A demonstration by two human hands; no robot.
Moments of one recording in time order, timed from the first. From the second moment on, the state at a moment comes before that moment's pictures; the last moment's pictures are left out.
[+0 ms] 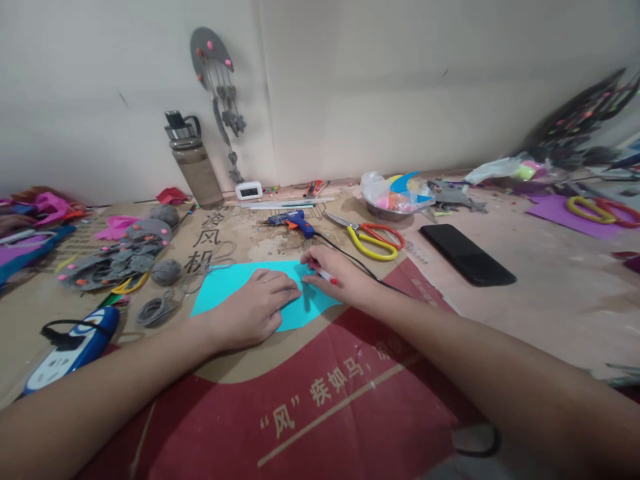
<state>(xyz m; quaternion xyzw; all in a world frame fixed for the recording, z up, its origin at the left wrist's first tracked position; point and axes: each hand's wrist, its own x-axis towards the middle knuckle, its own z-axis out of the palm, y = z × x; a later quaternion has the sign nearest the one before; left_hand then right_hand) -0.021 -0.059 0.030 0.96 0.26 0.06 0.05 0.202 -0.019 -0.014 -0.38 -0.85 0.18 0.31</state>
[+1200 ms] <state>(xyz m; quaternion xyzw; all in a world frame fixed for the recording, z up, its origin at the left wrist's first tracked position) -0.016 -0.070 0.018 0.94 0.31 0.10 0.07 0.192 -0.032 -0.002 -0.44 -0.78 0.25 0.37</state>
